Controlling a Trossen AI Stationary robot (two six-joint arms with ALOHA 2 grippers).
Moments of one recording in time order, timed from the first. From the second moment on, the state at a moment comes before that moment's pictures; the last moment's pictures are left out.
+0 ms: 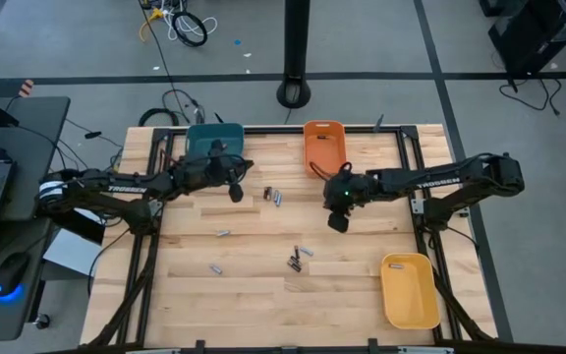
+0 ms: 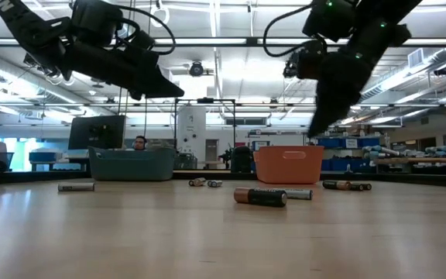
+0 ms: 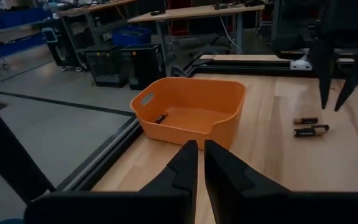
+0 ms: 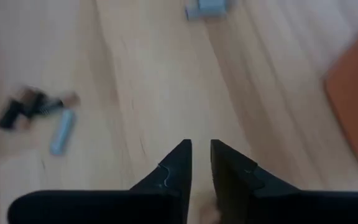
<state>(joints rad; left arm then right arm) 0.32 1.17 0.42 0.58 -0.13 0.10 -0.08 1.36 0.78 -0.42 0.06 0.25</state>
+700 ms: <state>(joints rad) 0.32 1.17 0.42 0.58 -0.13 0.13 -0.10 1.36 0.64 -0.59 0.15 0.79</state>
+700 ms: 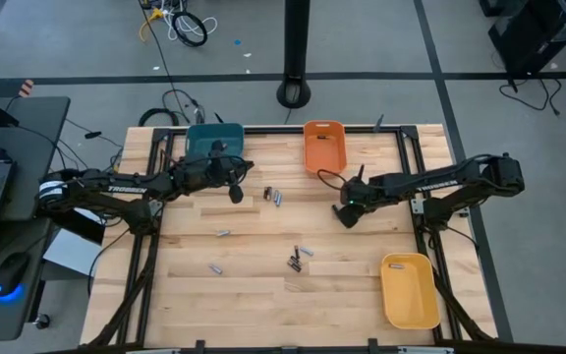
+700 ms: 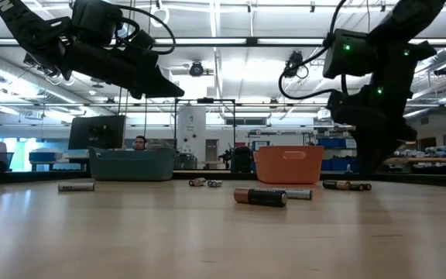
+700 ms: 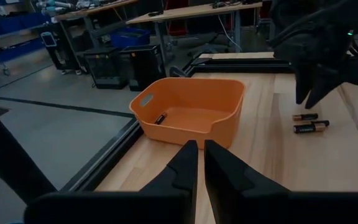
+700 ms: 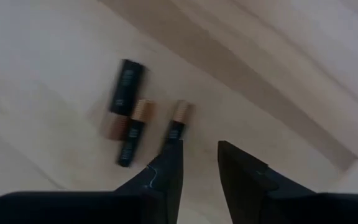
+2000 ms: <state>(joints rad) 0.32 1.17 0.42 0.58 -0.13 0.13 -0.05 1.35 0.50 -0.40 0.20 0.69</state>
